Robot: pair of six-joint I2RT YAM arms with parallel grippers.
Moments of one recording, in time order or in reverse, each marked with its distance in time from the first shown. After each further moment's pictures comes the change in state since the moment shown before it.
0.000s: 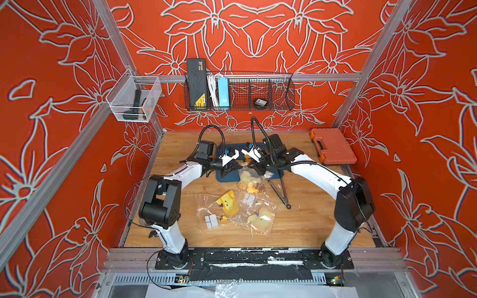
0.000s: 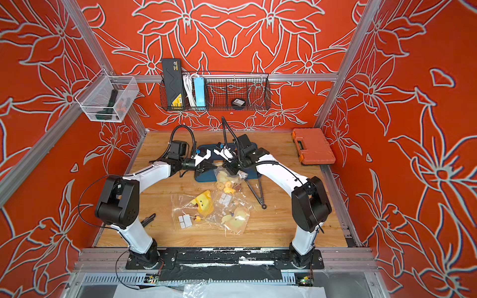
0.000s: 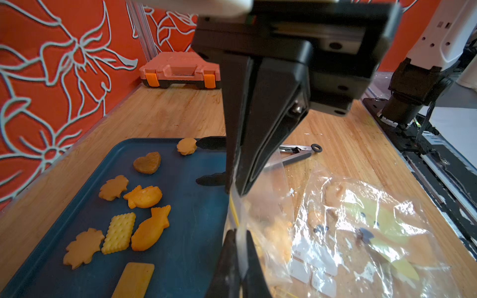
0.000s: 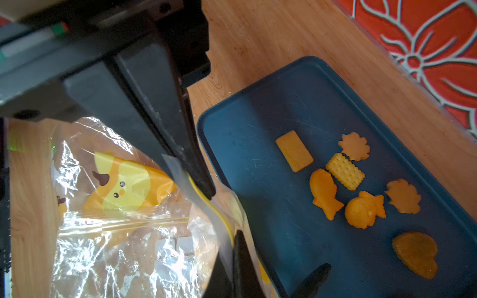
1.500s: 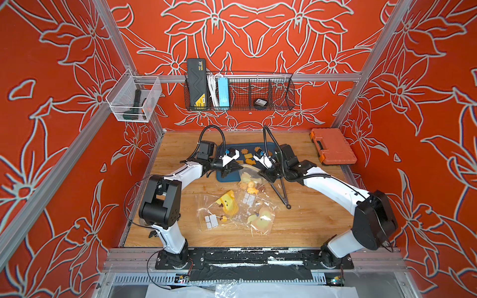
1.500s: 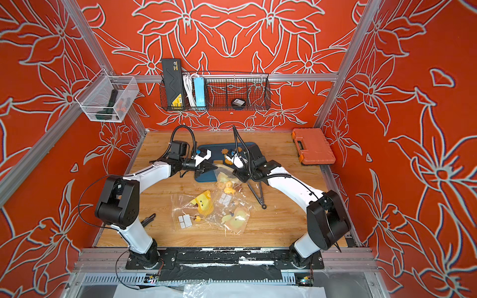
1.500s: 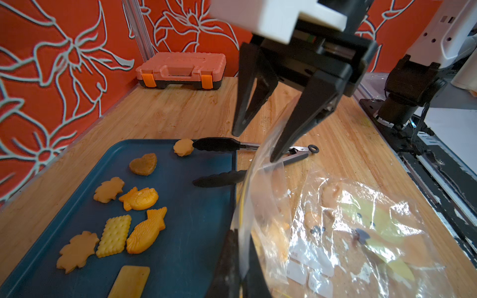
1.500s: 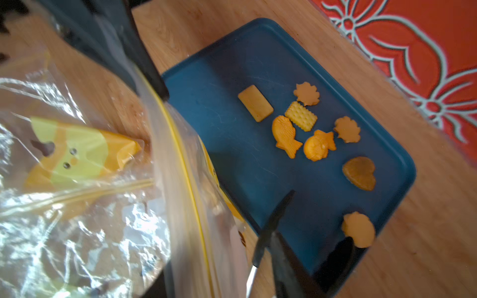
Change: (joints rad) left arm -0.005 -0.001 0.000 -0.006 0.005 0.000; right arm -0.037 -0.232 -0.317 0.125 0.200 0.029
